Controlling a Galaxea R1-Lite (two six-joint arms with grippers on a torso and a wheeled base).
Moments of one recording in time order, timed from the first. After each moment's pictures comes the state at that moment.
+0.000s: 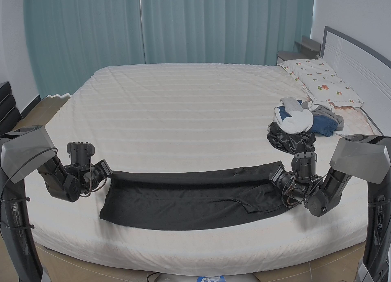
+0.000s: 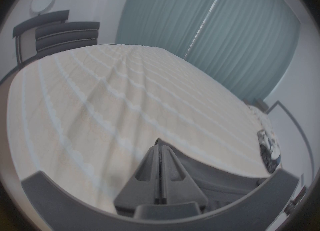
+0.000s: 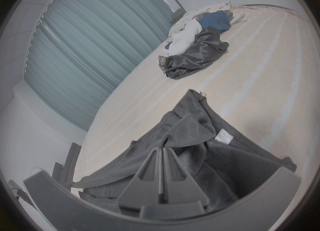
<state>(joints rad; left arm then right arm) -0.02 2.26 -0.86 -0.82 0.11 -0.58 0.27 2.35 -0.78 -1.11 -0.07 0.81</state>
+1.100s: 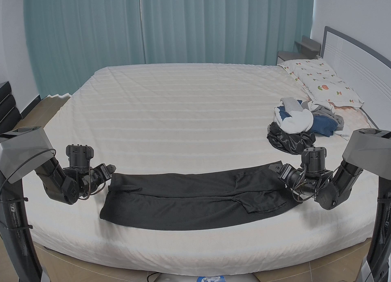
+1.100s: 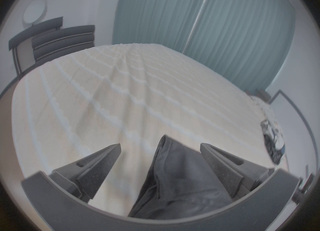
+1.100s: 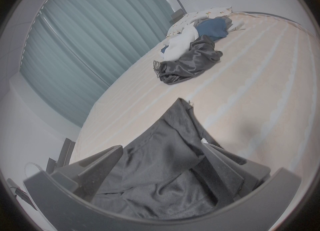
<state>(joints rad) -0.03 2.23 -0.81 -0.82 0.11 -0.53 0.22 2.26 -0.75 -0.99 -0.05 0.74</state>
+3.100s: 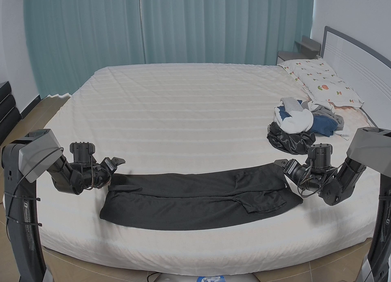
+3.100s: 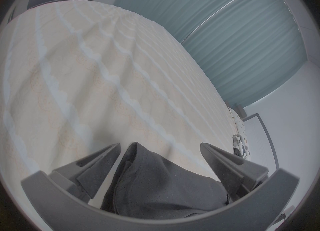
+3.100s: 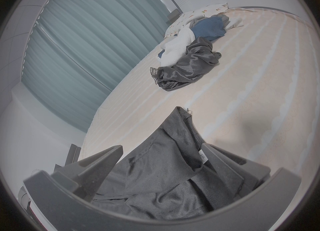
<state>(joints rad) 0.05 2.42 -1.08 -0.75 -0.25 -0.76 0.16 2.27 -0.78 -1.00 0.03 0.76</state>
